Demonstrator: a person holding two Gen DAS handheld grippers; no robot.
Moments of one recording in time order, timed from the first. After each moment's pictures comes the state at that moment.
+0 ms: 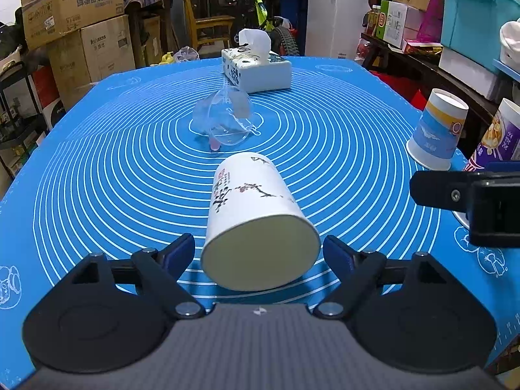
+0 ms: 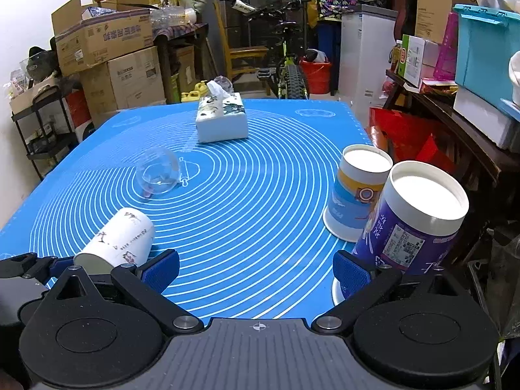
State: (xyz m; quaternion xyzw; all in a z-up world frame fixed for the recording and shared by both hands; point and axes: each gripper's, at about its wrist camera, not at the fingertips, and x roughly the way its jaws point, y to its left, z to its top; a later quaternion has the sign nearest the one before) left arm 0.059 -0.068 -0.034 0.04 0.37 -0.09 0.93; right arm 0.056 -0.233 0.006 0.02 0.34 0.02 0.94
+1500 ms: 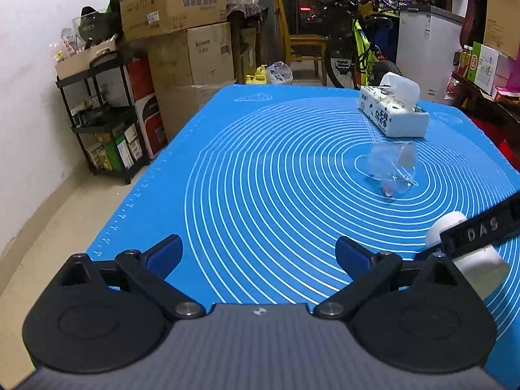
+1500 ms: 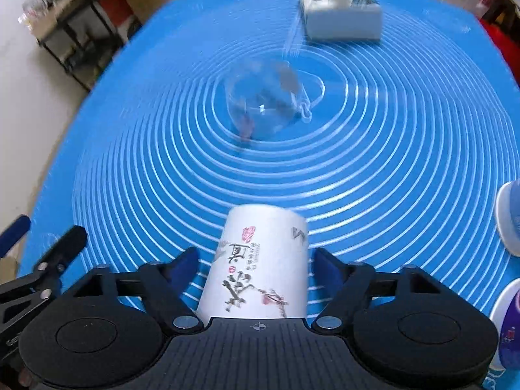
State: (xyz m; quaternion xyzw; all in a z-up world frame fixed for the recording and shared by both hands) left arm 0.076 0.049 0.000 0.01 0.34 0.06 0.94; right arm 0.186 -0.134 -0.022 0.04 0.56 0.15 0.81
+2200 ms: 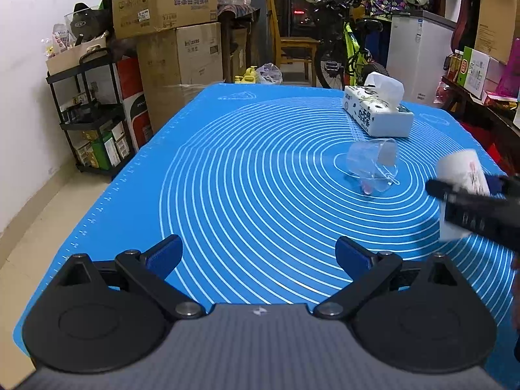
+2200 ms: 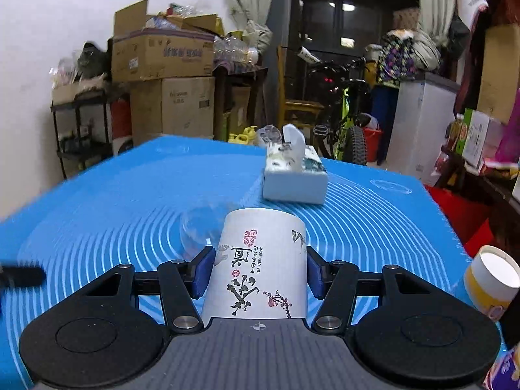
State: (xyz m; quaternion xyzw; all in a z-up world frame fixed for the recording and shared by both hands) left arm 0.070 0.038 -0.007 -0.01 0.33 0.04 0.94; right arm 0.129 -0.167 -0.033 -0.07 0.24 0.10 0.96
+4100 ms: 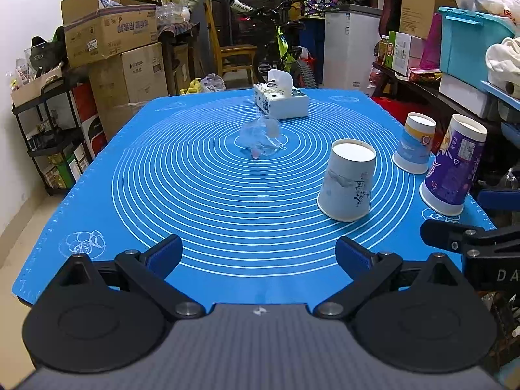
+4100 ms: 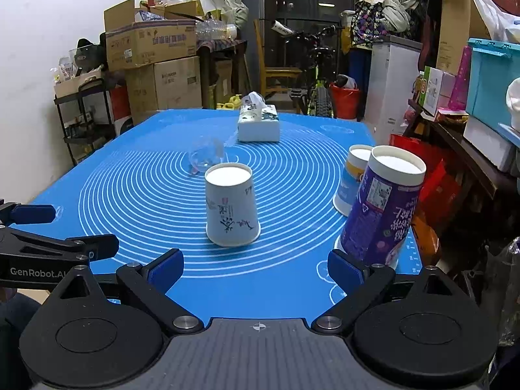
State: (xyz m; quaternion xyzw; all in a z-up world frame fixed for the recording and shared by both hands) left arm -0.035 -0.040 0.012 0.04 0.31 -0.05 0.95; right arm -0.054 -0.232 0.011 -0.02 0.31 0.08 0.95
